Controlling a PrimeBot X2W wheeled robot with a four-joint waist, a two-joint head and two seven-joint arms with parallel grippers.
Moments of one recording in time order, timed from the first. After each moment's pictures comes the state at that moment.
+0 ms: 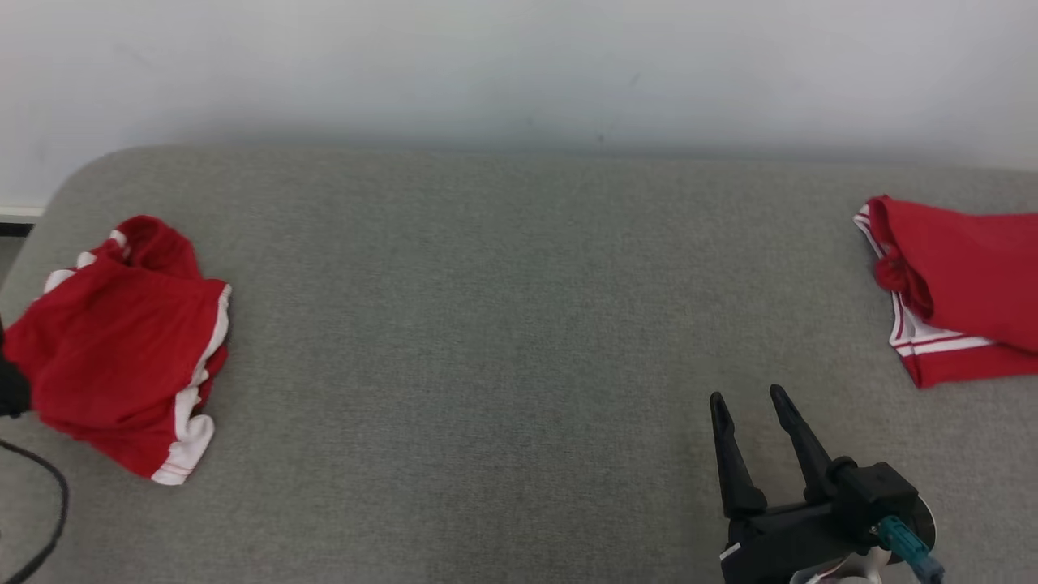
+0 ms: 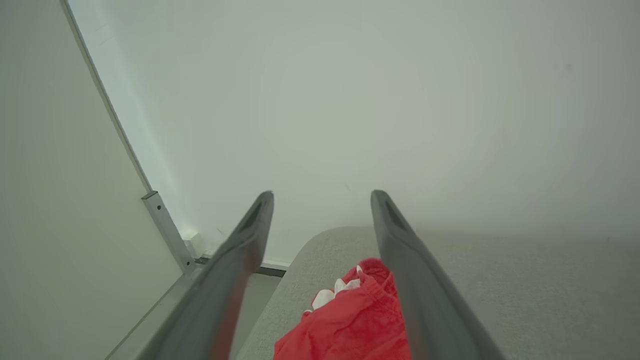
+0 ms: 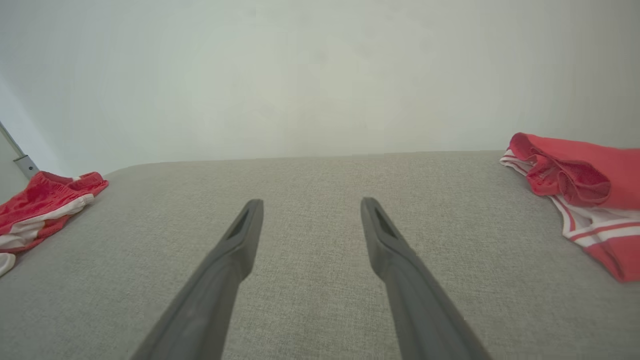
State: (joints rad) left arm -0.65 0.50 0.07 0.72 -0.31 -0.13 -0.22; right arm -0.11 -0.05 0.07 0.25 0.15 0.13 -0.26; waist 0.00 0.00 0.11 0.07
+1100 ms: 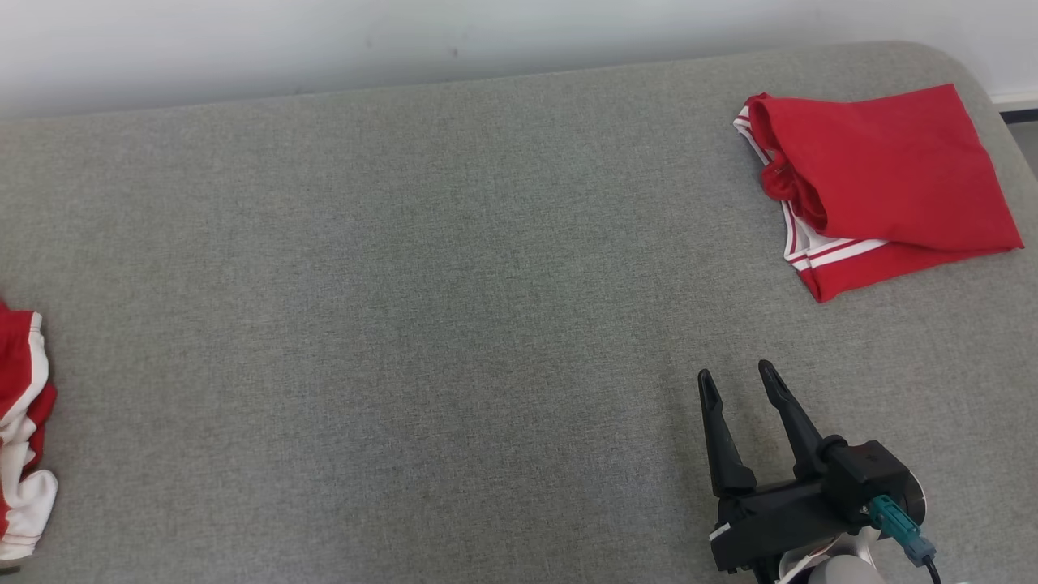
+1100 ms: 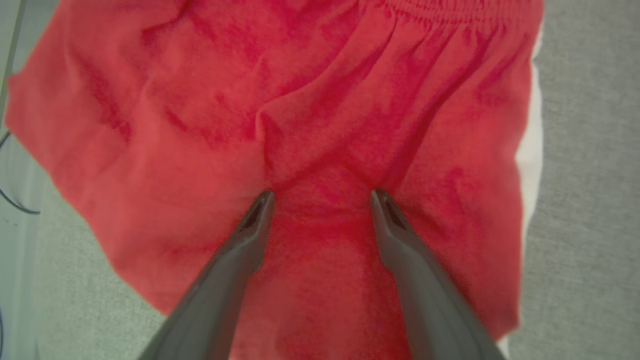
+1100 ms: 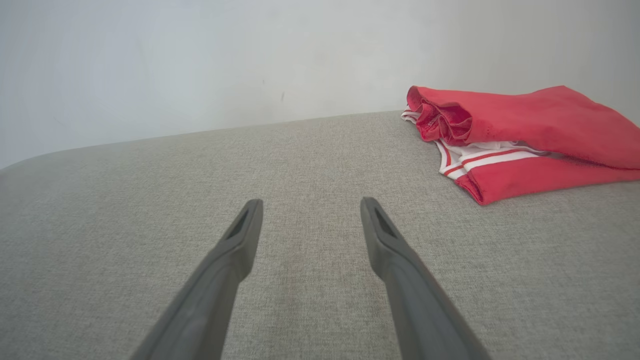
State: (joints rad) left arm -0.75 0.68 -0.32 1.04 -0.75 -0.13 0.50; right arm -0.15 -0.05 0.10 0.25 0.14 0.13 -0.26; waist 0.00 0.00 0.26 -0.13
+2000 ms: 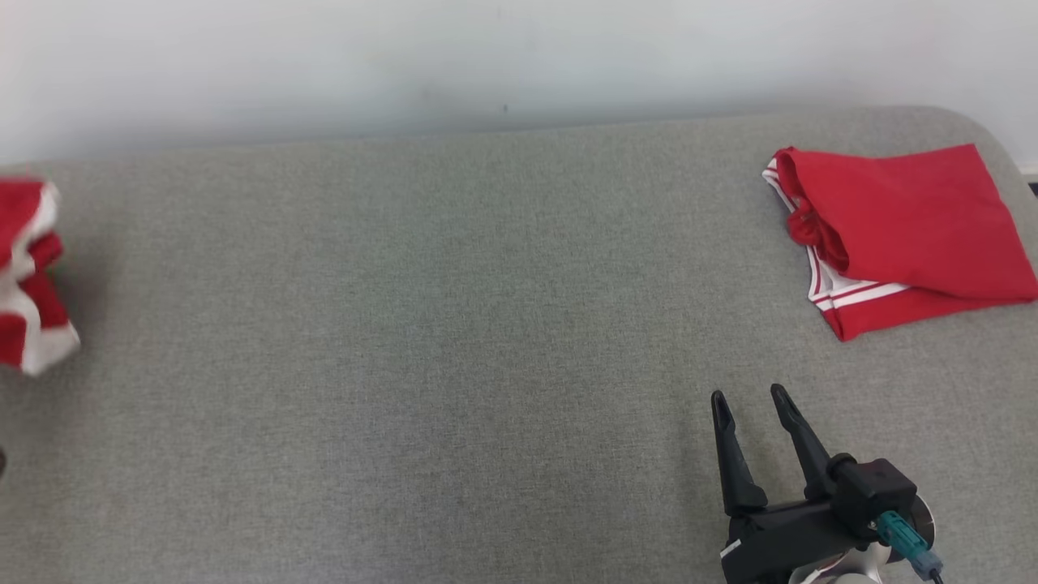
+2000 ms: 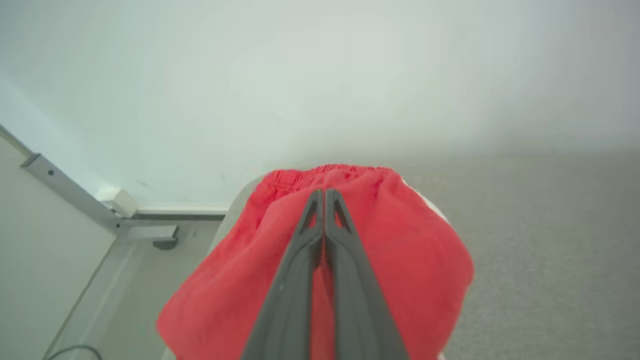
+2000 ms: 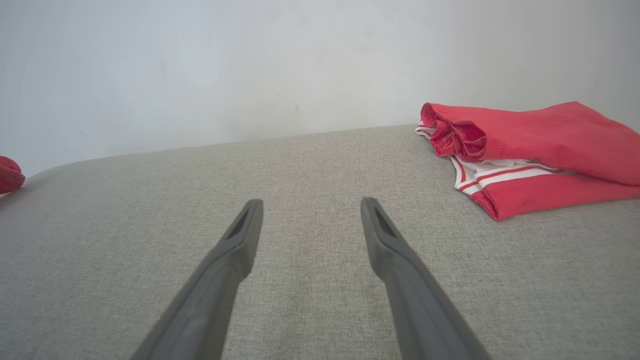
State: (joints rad) left arm -0.85 0.72 -0.43 0.87 -0.74 -0.13 -0.01; right arm -0.12 -0.05 0.07 0.27 0.15 0.13 -0.26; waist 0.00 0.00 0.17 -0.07
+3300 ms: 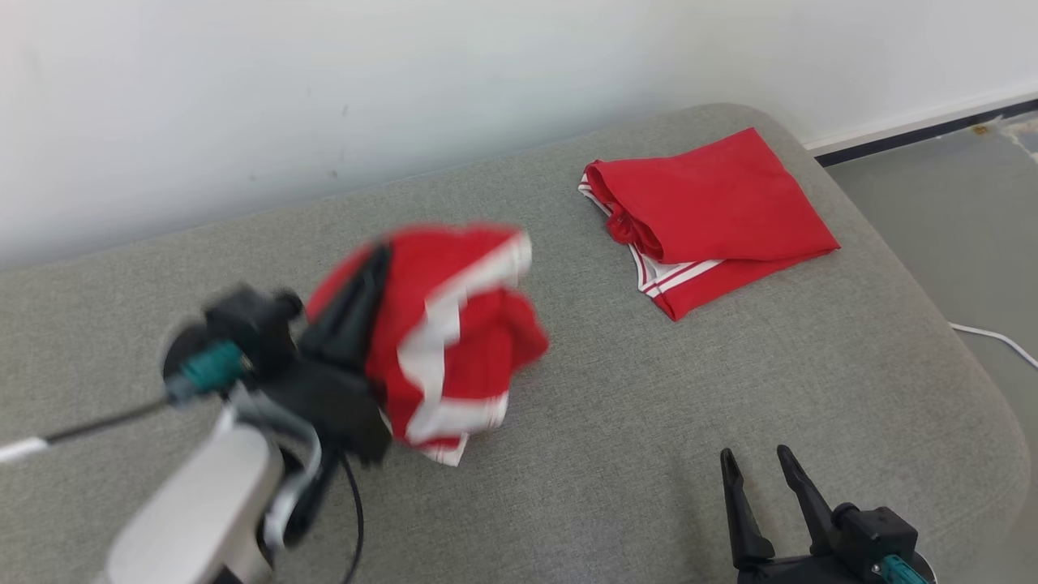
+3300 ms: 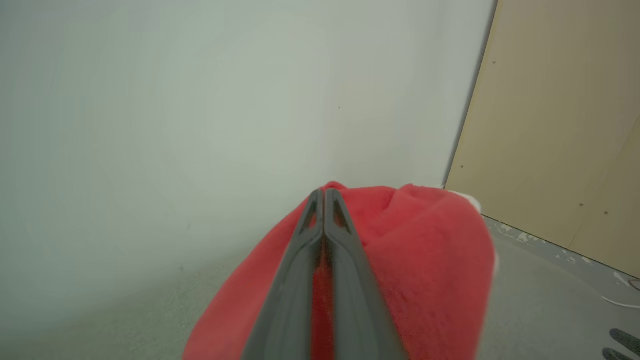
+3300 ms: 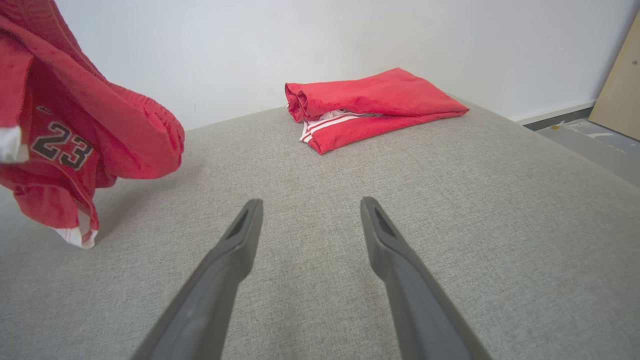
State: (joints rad) left arm -0.65 0.42 -0.66 0.25 -0.73 0.01 -0.17; right arm -0.04 -0.05 0.05 0.33 0.19 0.13 -0.26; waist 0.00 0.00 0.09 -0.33
